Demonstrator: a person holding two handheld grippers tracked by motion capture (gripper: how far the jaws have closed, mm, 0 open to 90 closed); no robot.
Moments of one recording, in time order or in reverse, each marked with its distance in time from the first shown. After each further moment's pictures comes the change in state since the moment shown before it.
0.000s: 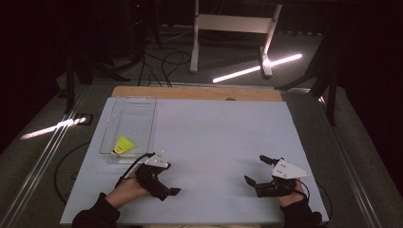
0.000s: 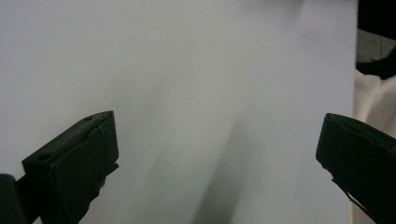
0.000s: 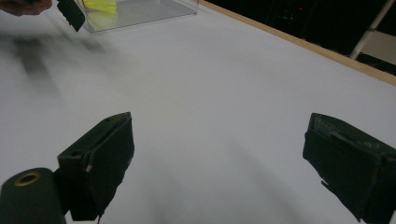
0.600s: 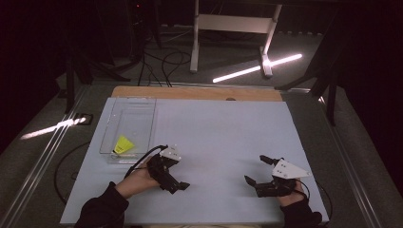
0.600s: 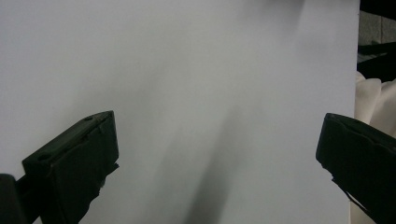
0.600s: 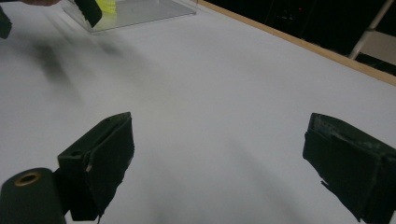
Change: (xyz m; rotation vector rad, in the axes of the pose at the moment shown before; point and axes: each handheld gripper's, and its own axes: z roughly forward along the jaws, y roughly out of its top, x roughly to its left) left arm 0.001 0.036 0.013 0.076 -0.028 0.046; right arm -0.001 0.000 0.000 -0.002 -0.001 -0.004
